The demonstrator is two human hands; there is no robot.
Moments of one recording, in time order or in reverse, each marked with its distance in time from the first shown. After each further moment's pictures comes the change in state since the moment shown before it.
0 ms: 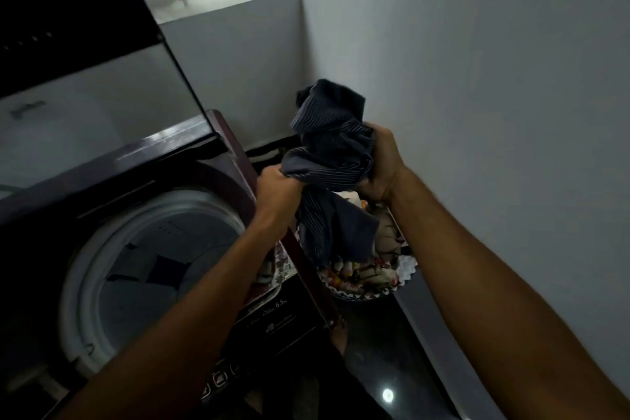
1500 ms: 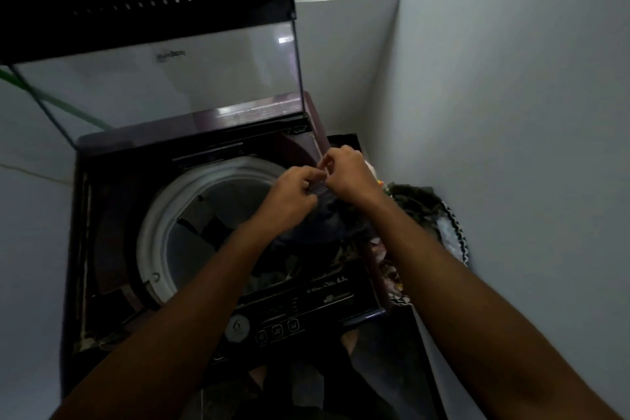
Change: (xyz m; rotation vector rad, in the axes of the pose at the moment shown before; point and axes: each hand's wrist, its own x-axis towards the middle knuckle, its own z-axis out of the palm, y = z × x) left_hand -0.028 -0.049 -0.127 0.478 -0.041 0.187; right_hand 0.050 0.127 0.093 -1.758 0.126 -0.314
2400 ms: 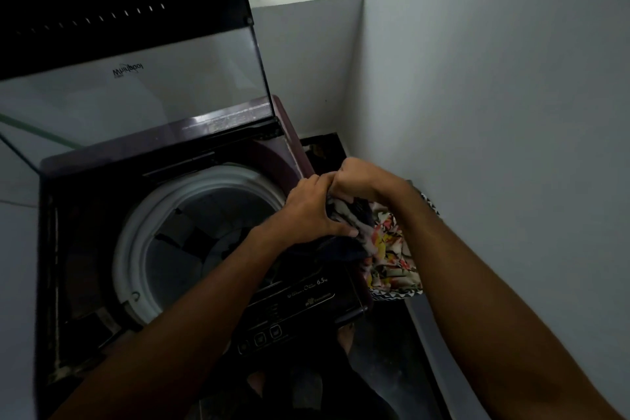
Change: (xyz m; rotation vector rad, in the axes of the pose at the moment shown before) left_hand 0.007 0.040 0.047 0.307 -0.268 0.206; right_hand -0.029 0.028 -0.070 0.090 -0.420 0.177
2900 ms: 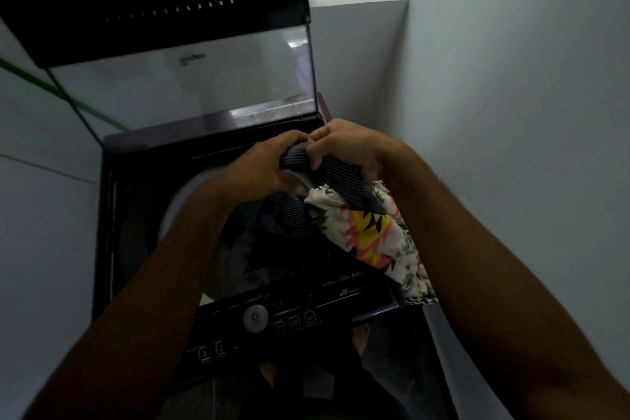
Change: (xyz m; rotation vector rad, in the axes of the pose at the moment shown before) left_hand -0.062 -0.058 -0.129 -0.252 0.064 -0.001; right_hand -0.005 -0.109 0.009 0.432 -0.187 -0.241
